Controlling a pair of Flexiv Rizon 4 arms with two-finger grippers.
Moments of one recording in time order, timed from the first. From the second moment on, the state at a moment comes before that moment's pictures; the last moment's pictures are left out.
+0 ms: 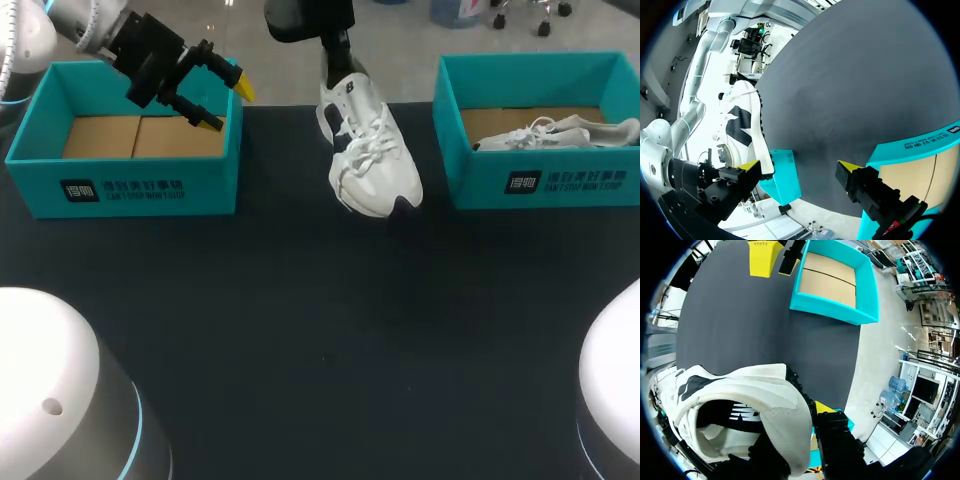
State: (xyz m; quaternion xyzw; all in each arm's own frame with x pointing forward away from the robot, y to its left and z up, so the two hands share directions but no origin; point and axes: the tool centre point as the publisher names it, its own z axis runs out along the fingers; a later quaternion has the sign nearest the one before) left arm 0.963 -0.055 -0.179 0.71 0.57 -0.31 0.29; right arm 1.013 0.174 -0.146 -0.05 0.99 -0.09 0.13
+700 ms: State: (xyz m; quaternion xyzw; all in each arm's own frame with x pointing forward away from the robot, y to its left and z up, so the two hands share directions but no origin) left arm 0.963 -0.055 -0.179 0.71 0.57 -0.31 0.29; right arm 1.073 0.125 -0.130 -0.08 0.98 -0.10 0.18
